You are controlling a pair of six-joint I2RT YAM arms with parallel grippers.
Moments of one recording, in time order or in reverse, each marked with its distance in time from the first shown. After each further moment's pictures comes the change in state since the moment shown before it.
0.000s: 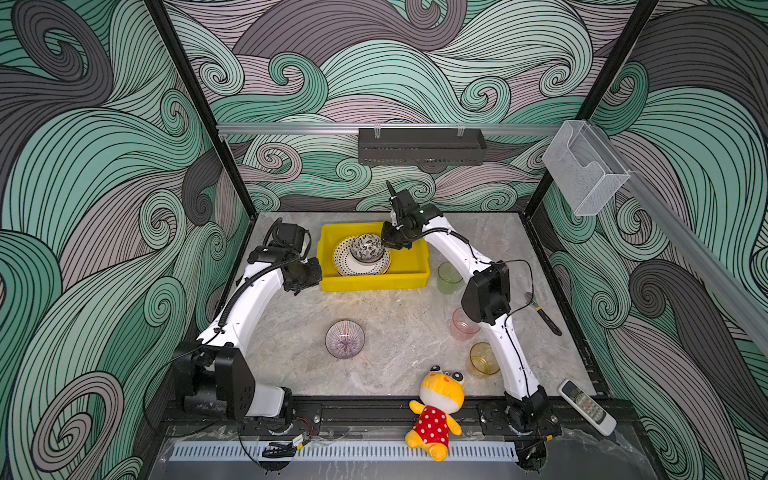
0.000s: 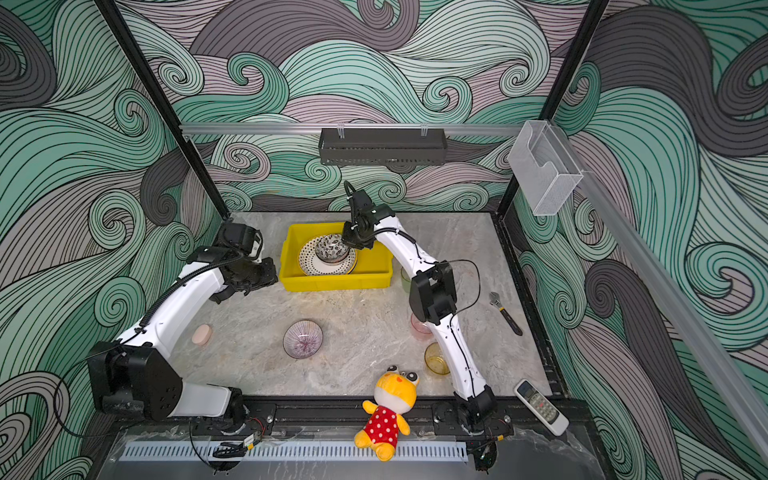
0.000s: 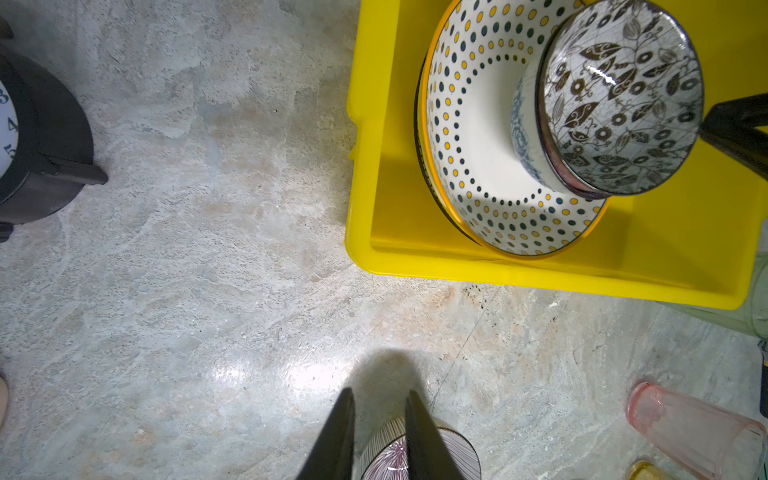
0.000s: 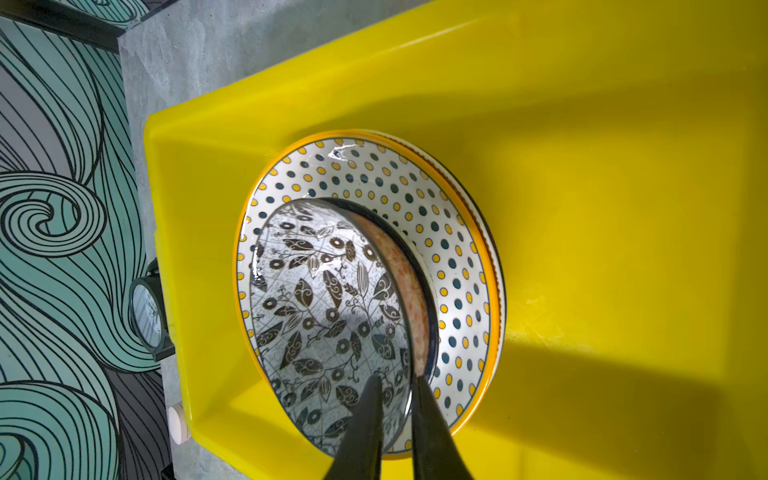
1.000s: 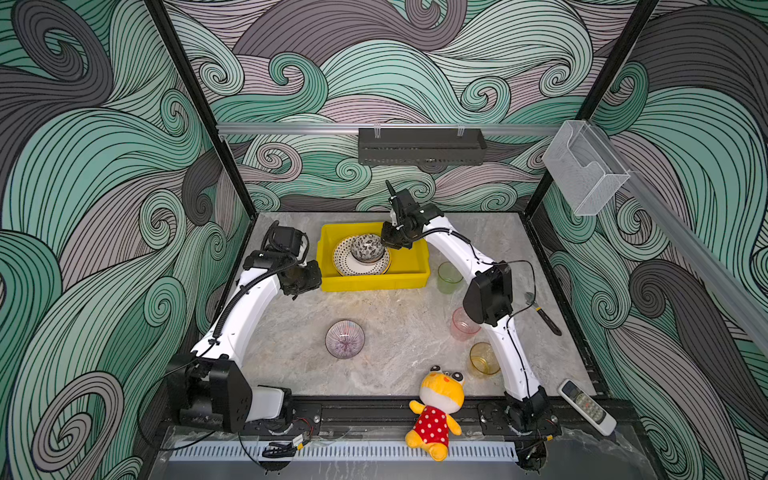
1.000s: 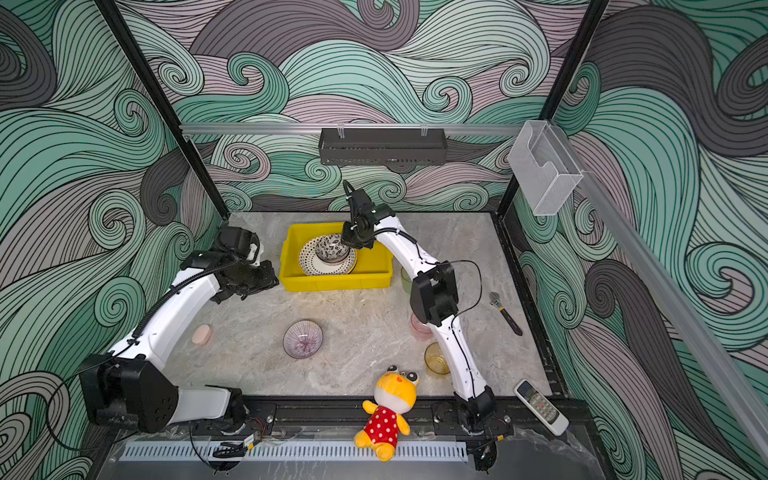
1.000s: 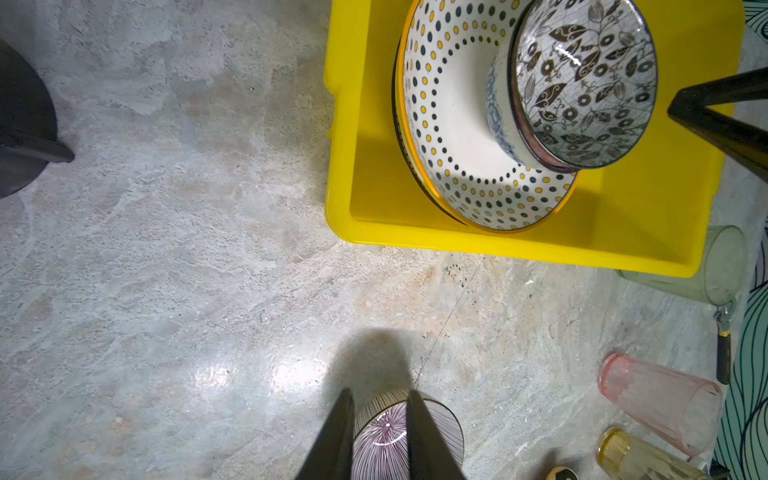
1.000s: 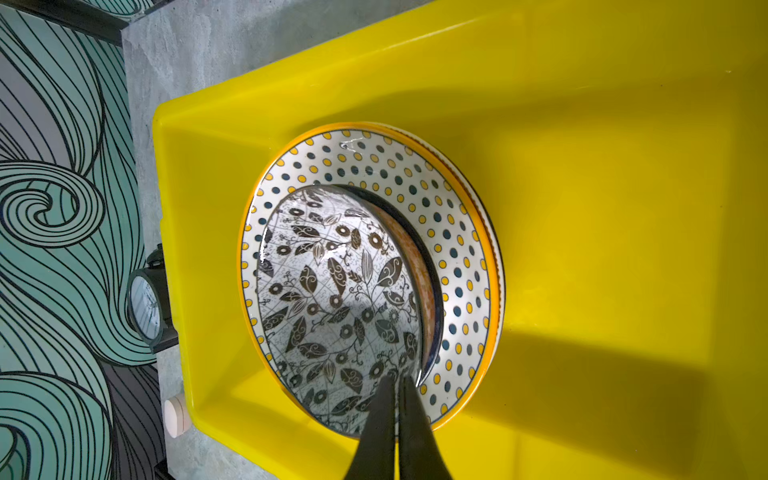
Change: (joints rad) left arm 0.005 -0.061 -0.033 -0.018 0.064 0.000; right arm 0.010 -0.012 -0.023 -0.002 0.010 -0.011
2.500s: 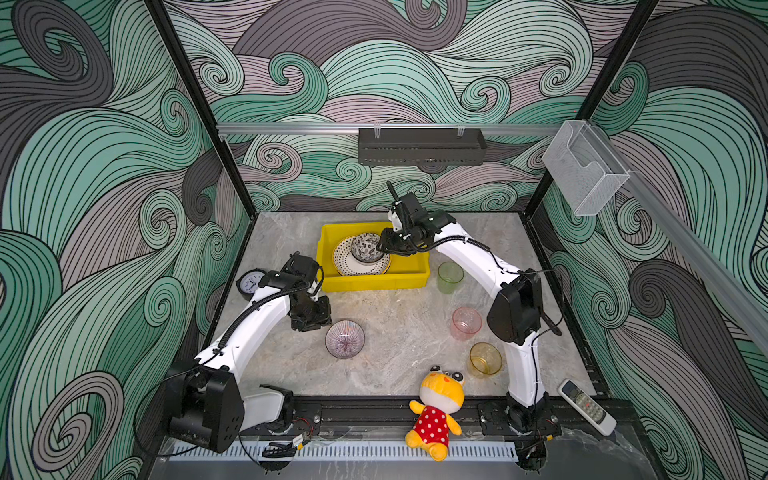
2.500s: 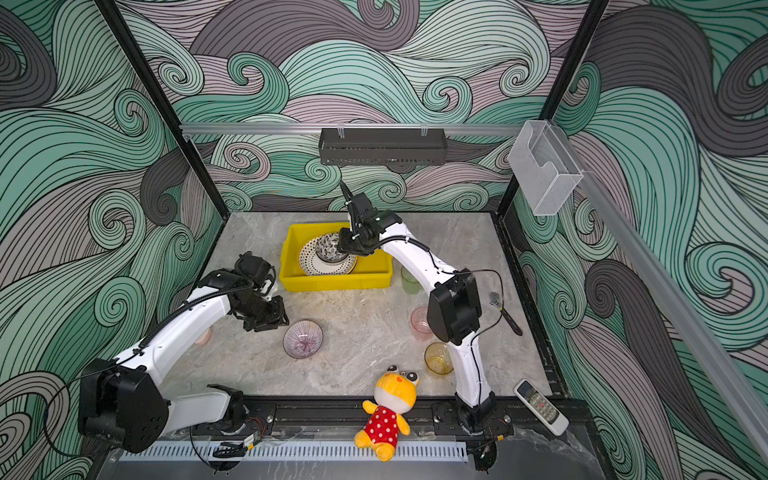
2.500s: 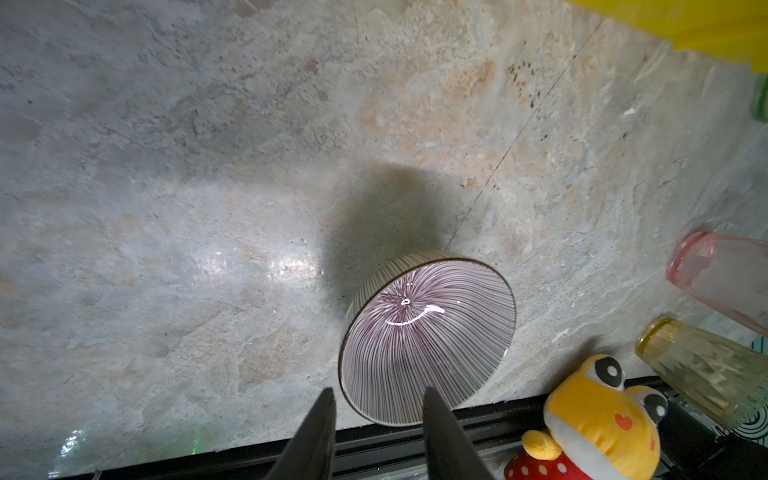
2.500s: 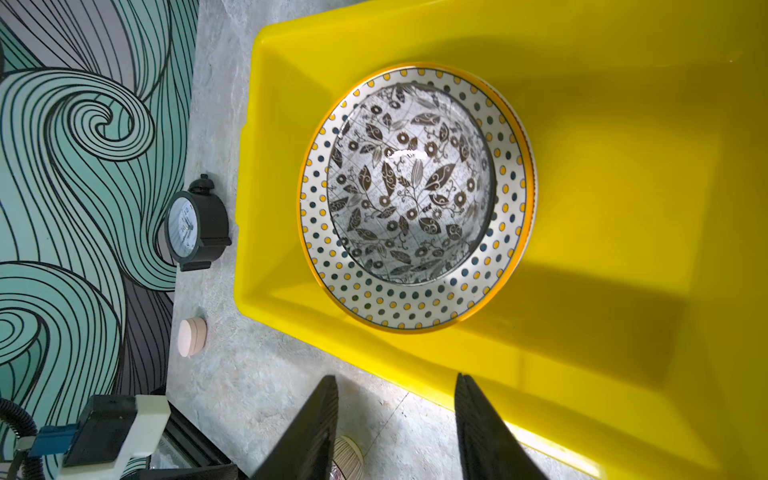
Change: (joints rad) left arm -0.146 -0.071 -0.234 -0.126 0.055 -0.063; right arm 0.061 -0.336 -0.404 0.142 0.000 -0.086
